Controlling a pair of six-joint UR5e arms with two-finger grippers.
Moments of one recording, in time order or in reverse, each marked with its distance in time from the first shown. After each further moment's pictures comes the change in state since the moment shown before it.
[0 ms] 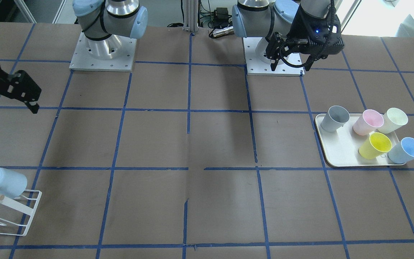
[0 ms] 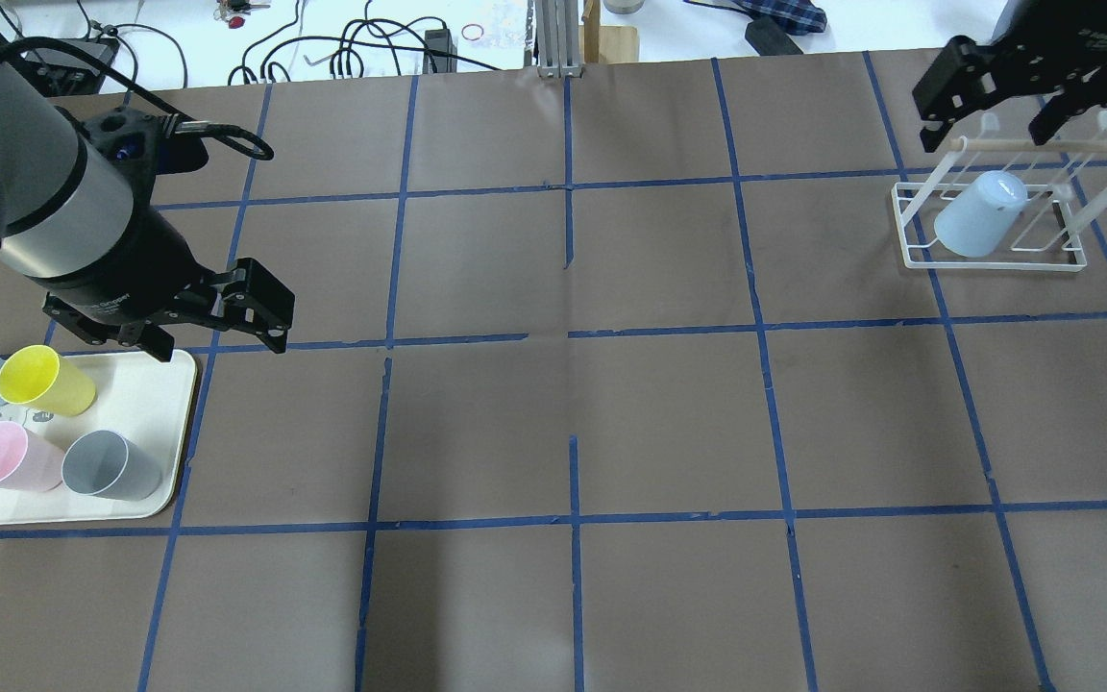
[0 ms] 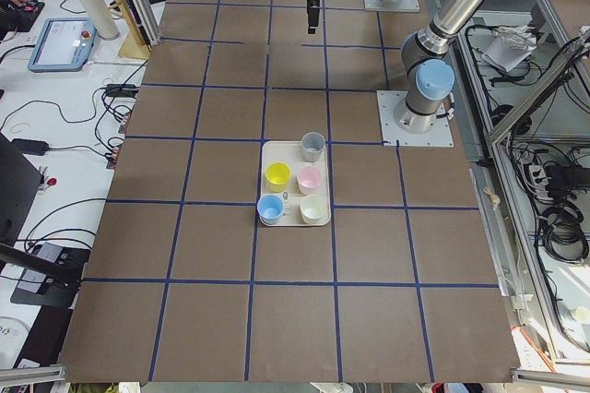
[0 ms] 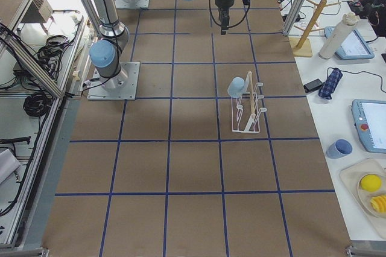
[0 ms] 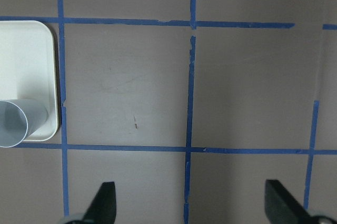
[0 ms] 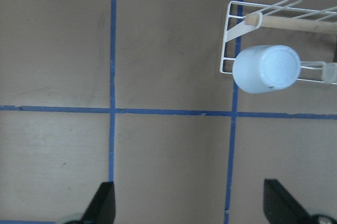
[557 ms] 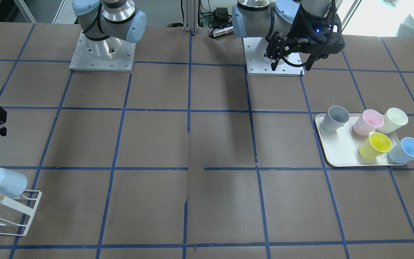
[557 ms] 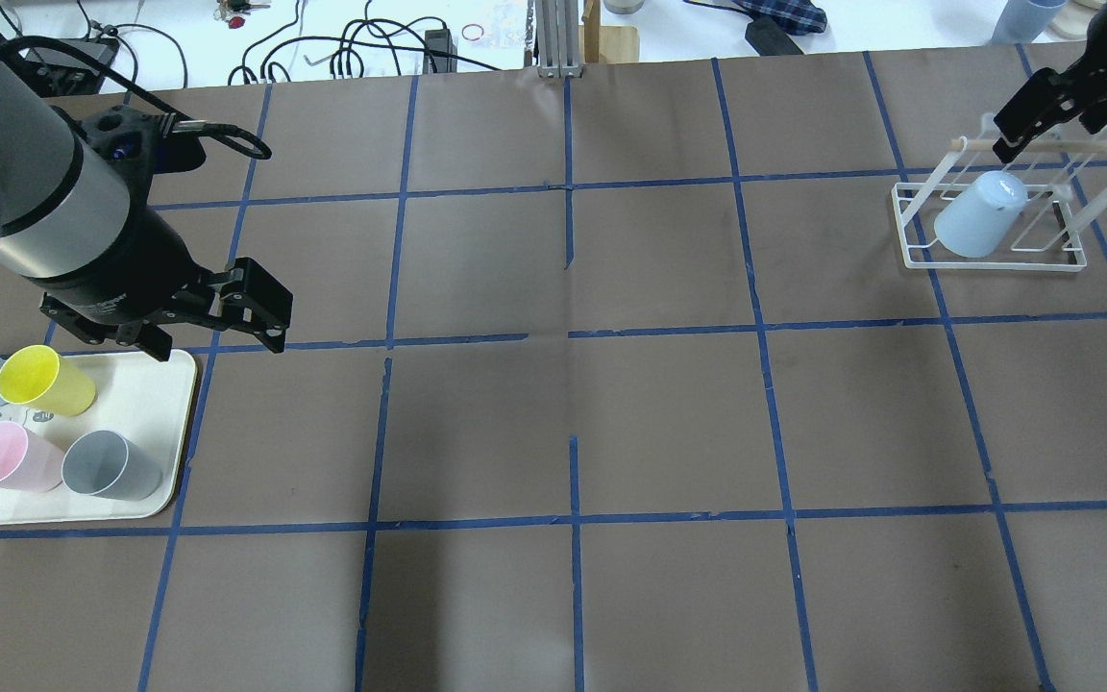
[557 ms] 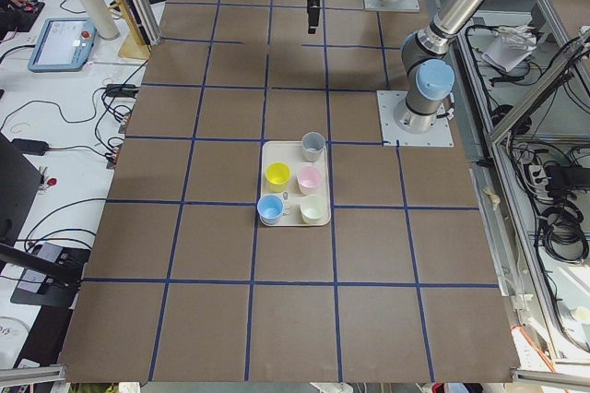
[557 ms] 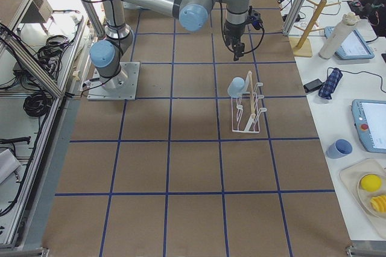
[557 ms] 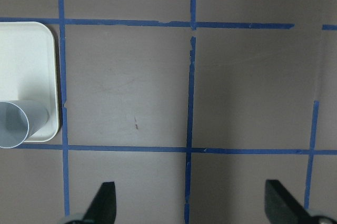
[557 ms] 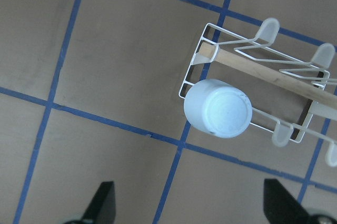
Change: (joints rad) left arm 0.002 0.002 0.000 0.000 0.000 0.004; right arm -0.115 0.115 0.030 -0.155 0.006 -0.410
